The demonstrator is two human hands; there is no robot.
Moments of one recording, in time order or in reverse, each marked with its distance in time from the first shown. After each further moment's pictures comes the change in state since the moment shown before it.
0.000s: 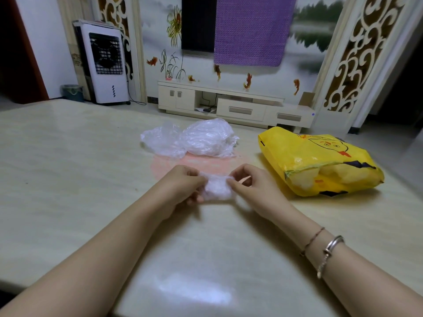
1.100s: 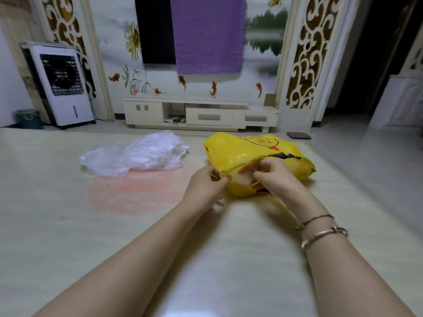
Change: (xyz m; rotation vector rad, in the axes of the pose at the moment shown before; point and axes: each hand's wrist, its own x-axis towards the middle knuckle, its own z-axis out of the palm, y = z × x) left_hand 0.030 0.050 0.154 0.199 0.029 0.231; right_hand -0.017 0.039 -0.140 0.144 0.084 0.307
